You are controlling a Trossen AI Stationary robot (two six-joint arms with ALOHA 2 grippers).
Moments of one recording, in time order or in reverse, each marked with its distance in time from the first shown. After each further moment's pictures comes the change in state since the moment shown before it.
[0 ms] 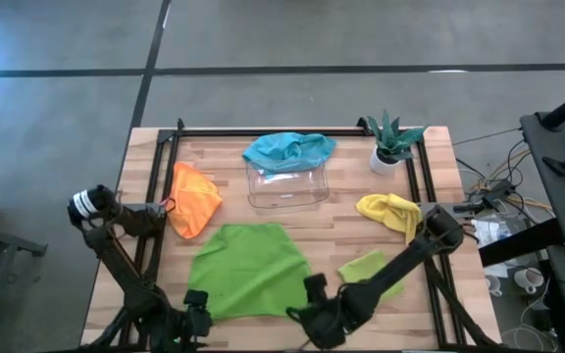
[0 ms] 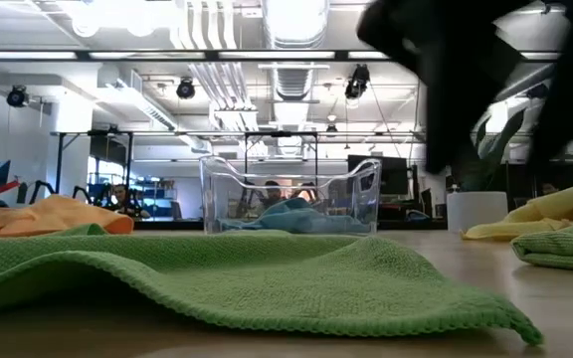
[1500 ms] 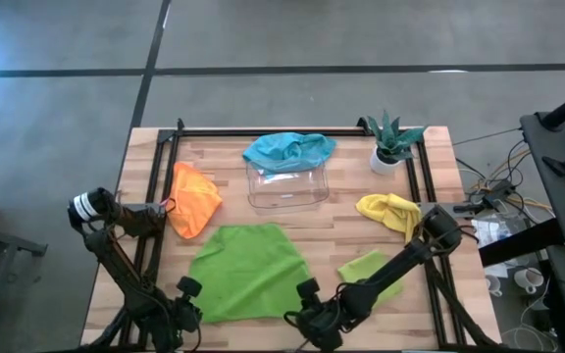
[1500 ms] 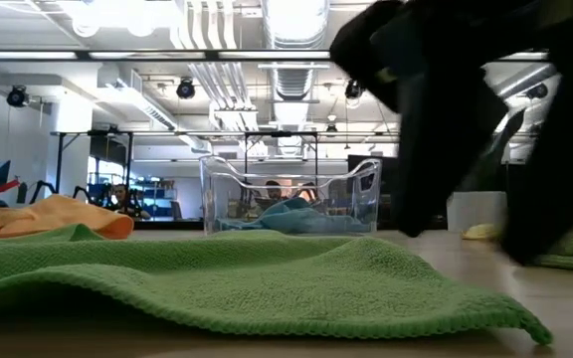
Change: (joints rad) left arm -0.015 0.027 -0.020 -0.300 0.208 0.240; right arm 0.004 0.015 -0.070 0.203 -0.022 -0.119
